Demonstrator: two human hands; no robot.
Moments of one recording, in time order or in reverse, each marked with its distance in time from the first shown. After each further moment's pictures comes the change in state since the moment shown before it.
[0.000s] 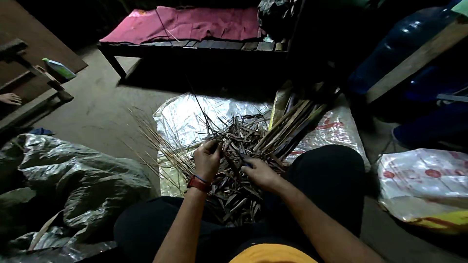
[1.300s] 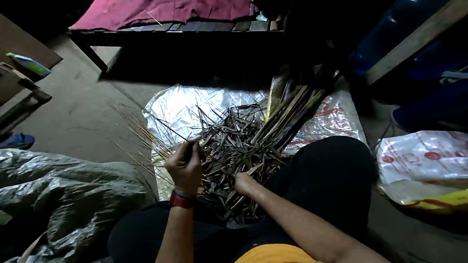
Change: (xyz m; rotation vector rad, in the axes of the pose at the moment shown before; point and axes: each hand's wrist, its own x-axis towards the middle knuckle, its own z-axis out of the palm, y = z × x) left_hand 0.002 -0.014 -0.025 -0.003 0.241 0.301; right_hand 0.060 0.040 0.058 -0.436 -0.202 0.287
